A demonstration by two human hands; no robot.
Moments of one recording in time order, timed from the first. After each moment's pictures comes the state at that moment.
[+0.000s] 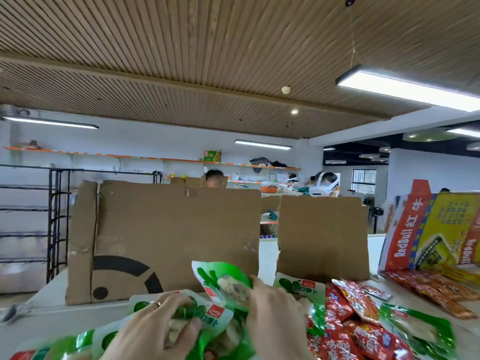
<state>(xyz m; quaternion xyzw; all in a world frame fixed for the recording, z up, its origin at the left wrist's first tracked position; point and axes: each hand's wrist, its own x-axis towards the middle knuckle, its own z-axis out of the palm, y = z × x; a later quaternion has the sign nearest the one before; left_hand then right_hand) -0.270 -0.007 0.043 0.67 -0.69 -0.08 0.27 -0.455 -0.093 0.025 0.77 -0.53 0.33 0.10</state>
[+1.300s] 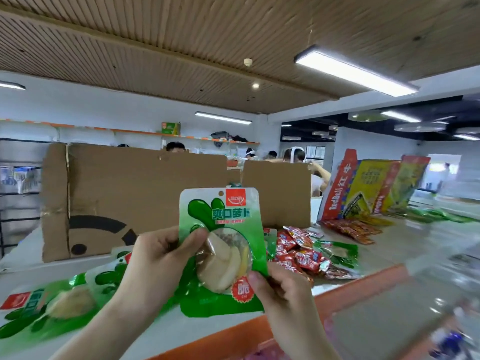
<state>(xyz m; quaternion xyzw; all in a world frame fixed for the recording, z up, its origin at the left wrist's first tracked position) -0.321 0.047 0.052 0.41 -0.58 -0.31 0.64 -0.508 0.029 -0.010 0.72 -0.34 0.58 -0.18</state>
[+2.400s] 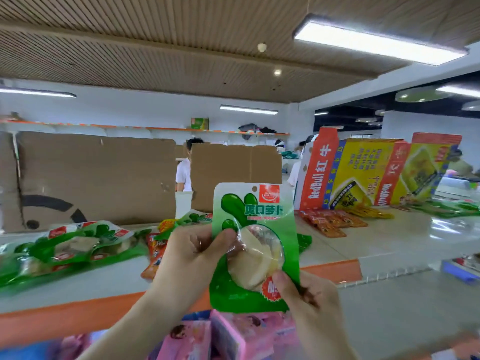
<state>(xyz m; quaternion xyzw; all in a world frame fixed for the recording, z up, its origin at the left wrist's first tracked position) -0.584 0.021 0.024 0.41 -0.62 -0.21 0.63 -0.762 -0.006 -0.041 0.65 -0.31 0.62 -0.32</state>
